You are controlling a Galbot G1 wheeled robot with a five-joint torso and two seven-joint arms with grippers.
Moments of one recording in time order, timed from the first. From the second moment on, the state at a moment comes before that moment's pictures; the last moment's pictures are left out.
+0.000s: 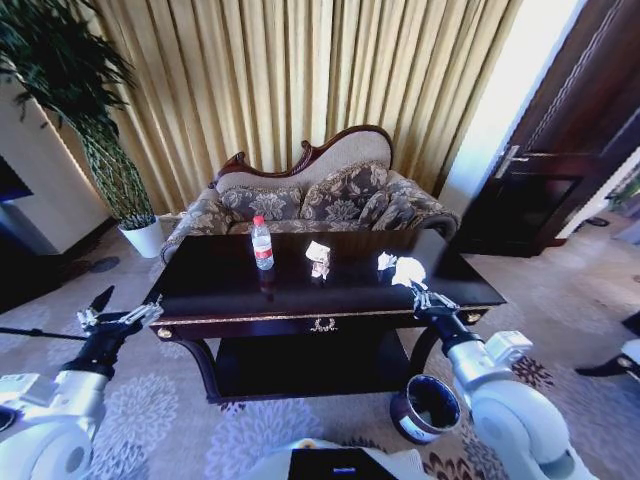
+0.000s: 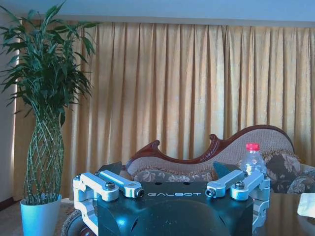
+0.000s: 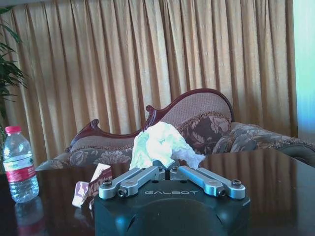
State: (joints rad) left arm 1.79 -1.30 -1.15 -2.44 -0.64 0.21 0.11; right arm -1.68 1.13 0.73 2.47 0.63 -0.32 0.18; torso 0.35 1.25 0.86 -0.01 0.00
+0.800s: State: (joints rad) left arm 1.79 -1.31 -1.15 -2.44 -0.64 0.21 0.11; right arm -1.67 1.13 0.72 2.46 0.63 -0.32 0.17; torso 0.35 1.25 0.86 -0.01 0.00
